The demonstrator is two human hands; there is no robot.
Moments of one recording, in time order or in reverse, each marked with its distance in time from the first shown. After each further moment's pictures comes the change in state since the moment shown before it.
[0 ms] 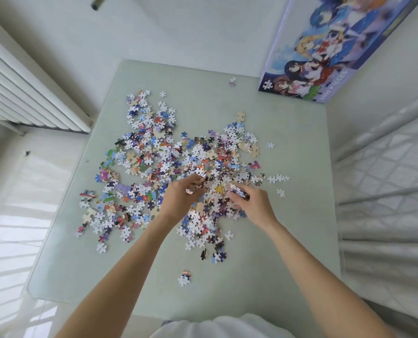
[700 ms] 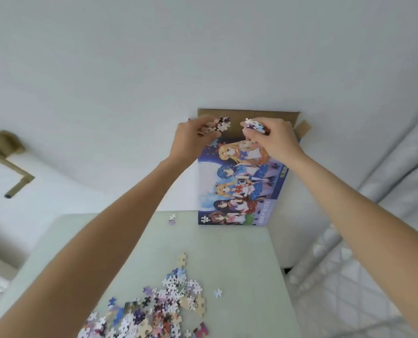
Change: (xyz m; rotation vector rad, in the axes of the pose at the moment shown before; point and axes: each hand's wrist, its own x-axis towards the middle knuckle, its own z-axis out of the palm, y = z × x) left_hand 0.340 0.344 -0.051 -0.092 0.291 0.643; right_hand 0.182 -0.175 -0.392 -0.150 0.593 -0.594
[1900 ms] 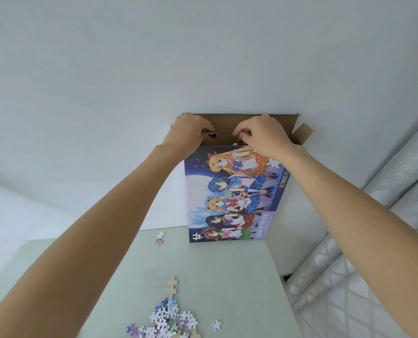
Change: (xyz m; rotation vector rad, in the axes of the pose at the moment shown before) left_hand 0.075 -0.031 0.032 0.520 -0.221 0.207; right_hand 0.069 0.051 0.019 -0.545 -0.101 -0.122
